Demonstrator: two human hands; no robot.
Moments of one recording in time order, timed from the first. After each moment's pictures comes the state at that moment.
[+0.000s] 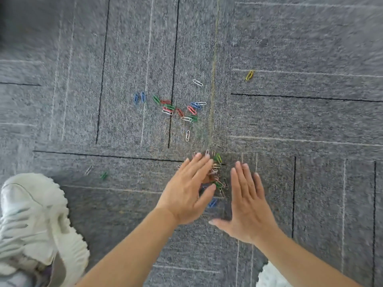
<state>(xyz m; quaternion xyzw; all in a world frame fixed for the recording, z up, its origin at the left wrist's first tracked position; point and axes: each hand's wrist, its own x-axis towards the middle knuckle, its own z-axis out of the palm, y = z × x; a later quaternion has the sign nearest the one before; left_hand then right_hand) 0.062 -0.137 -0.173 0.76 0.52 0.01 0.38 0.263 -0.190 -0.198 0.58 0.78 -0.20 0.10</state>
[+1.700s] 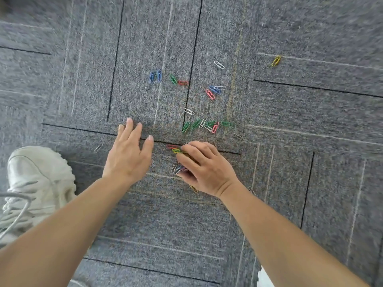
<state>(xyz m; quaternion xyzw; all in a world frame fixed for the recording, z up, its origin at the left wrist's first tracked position) -0.047 -0.101 -0.148 0.52 0.79 -0.07 0.32 0.162 -0.118 -0.233 0.37 0.90 -0.16 -0.16</state>
